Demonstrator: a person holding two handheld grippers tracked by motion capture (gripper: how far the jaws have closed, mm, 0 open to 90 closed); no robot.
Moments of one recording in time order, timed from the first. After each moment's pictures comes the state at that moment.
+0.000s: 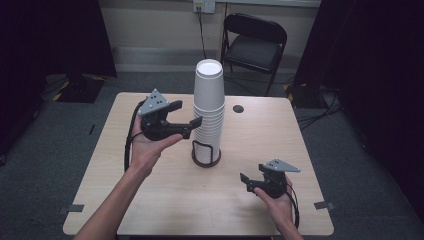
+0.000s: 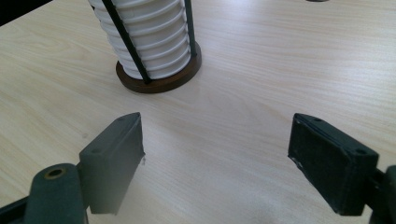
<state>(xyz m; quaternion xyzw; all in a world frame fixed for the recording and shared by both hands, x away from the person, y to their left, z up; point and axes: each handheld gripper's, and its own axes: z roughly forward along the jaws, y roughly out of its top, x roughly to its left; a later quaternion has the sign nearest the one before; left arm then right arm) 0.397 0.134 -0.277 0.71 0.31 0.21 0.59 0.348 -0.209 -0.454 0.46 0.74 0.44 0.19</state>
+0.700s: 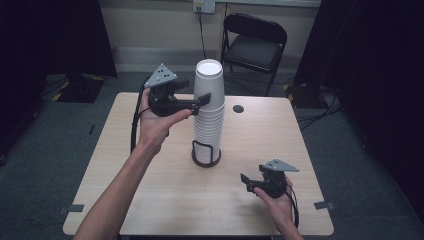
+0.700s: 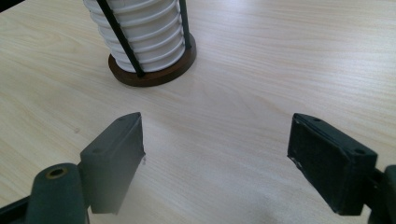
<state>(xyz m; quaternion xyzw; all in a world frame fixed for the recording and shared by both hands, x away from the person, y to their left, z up) 0.429 0.116 -0.240 0.71 0.31 0.20 0.61 0.350 -0.209 -0.456 0.47 0.75 0.43 0.19</state>
